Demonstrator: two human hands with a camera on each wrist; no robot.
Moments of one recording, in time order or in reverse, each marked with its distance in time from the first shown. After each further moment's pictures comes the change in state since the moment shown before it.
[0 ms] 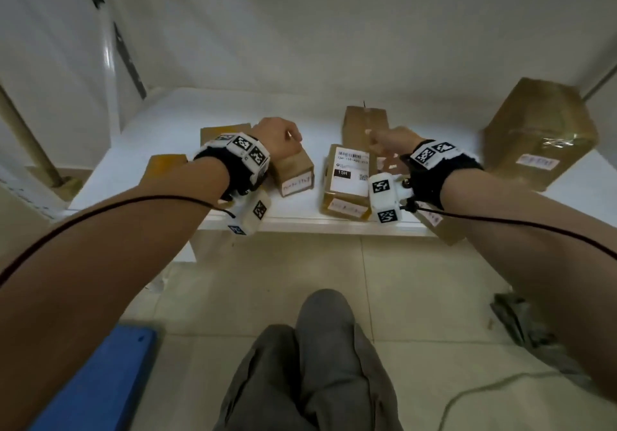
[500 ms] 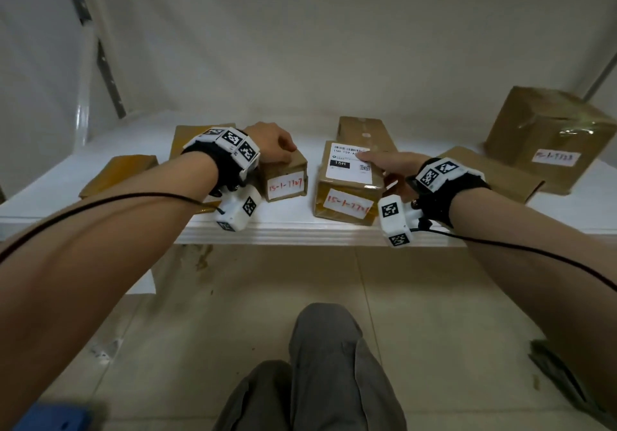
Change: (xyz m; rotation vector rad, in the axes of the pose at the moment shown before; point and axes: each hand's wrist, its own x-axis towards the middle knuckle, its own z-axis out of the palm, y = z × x) left_hand 0.053 -0.040 0.072 0.200 0.082 0.125; right_hand 0.049 0.084 0.056 0.103 -0.072 0.027
